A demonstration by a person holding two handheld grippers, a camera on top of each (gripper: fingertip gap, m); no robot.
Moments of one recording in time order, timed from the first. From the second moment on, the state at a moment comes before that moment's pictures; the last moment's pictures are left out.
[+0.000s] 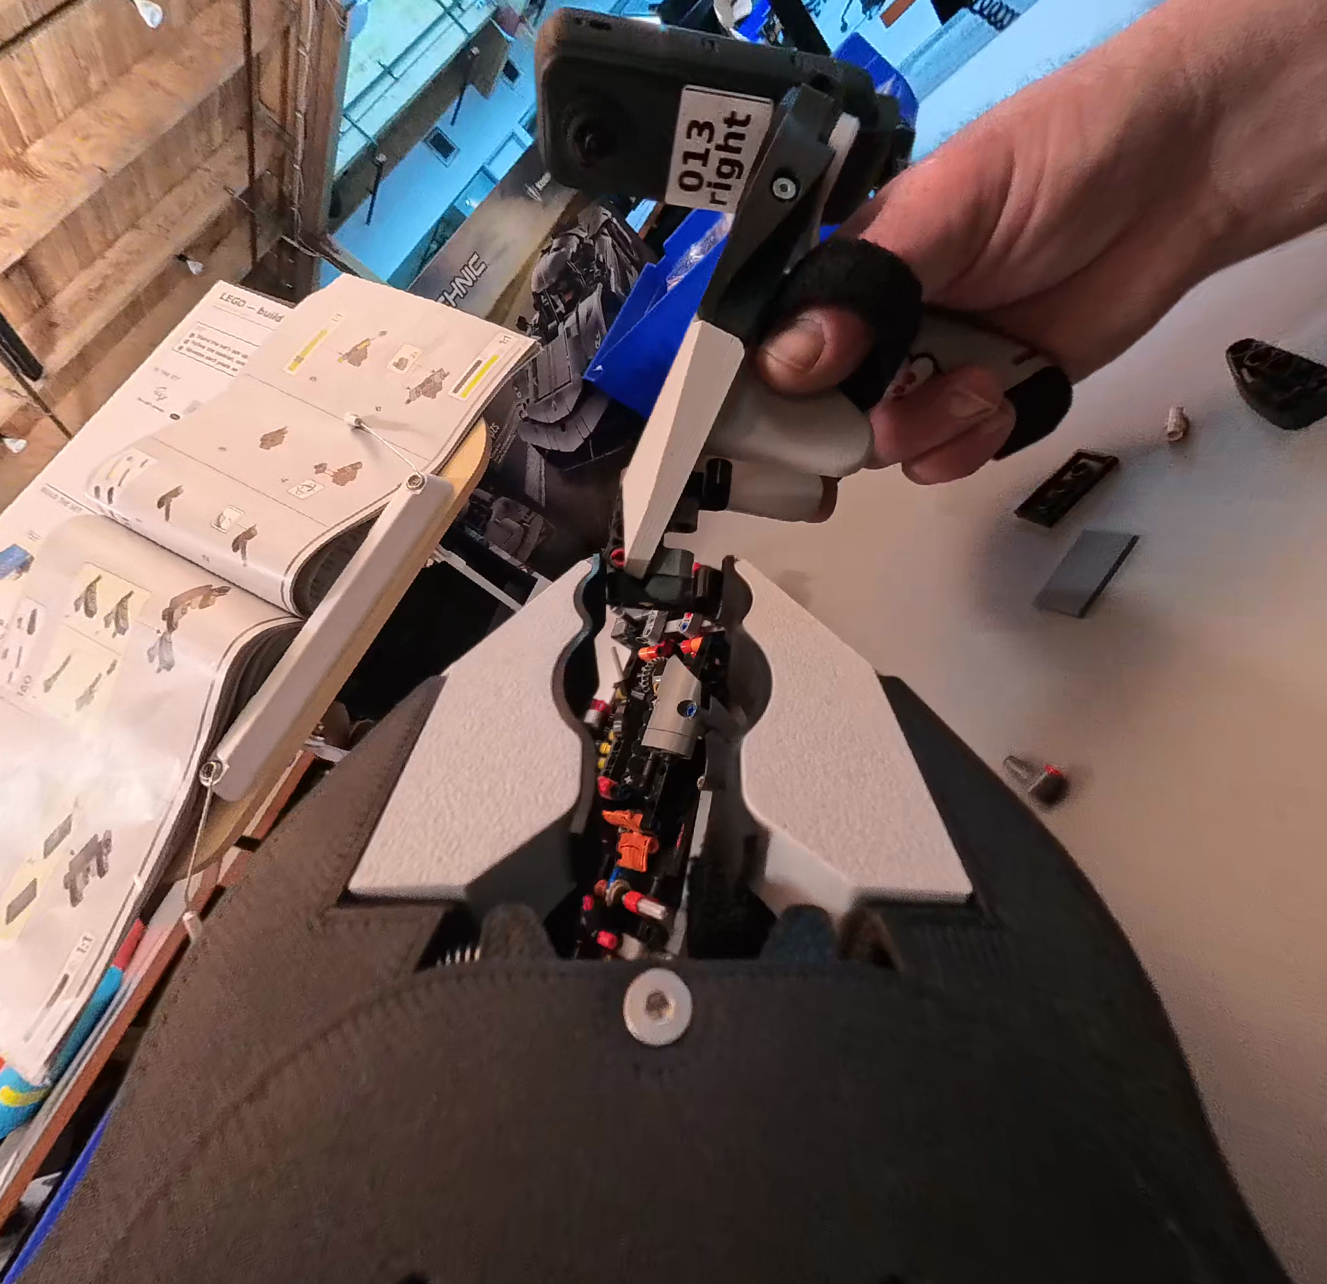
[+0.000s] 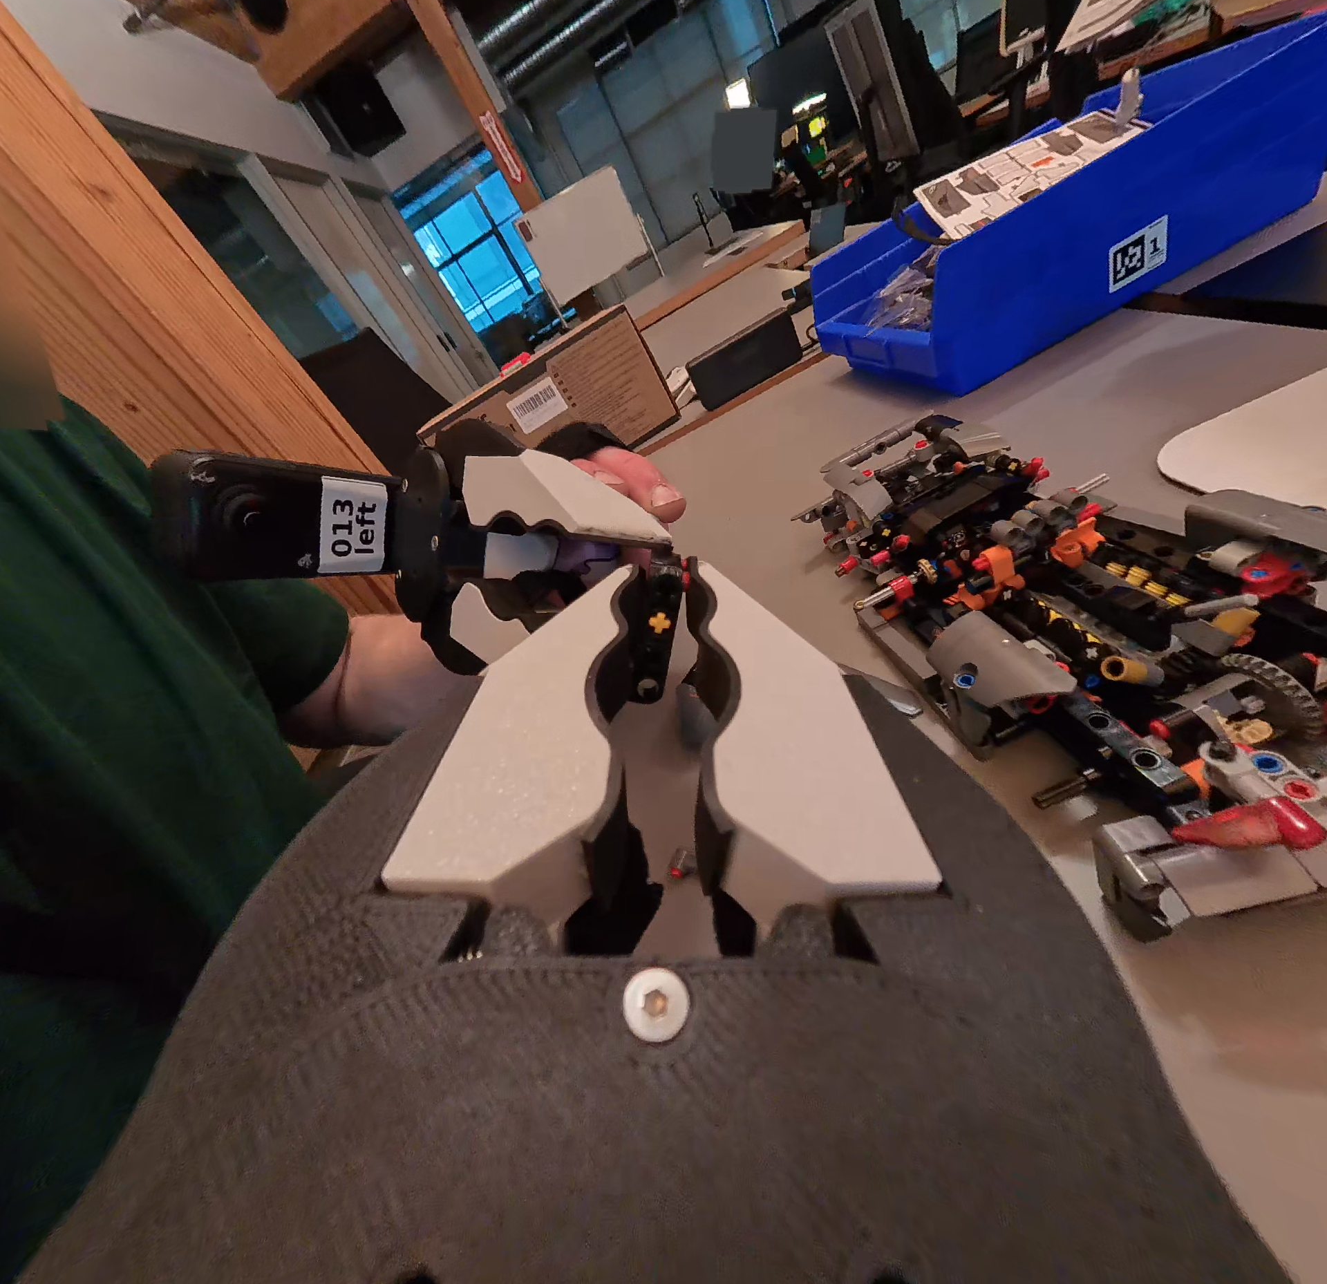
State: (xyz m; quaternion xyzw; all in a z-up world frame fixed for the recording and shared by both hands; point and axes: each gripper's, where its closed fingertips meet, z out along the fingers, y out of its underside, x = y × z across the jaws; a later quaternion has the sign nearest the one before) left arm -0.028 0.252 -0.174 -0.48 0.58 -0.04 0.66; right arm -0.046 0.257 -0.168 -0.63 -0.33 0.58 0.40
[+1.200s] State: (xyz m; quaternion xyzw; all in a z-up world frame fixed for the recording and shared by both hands) left arm -0.027 0.258 -0.190 -0.57 0.52 -0.18 0.61; right arm -0.035 0.253 -0.165 -0.60 -0.40 0.43 0.53
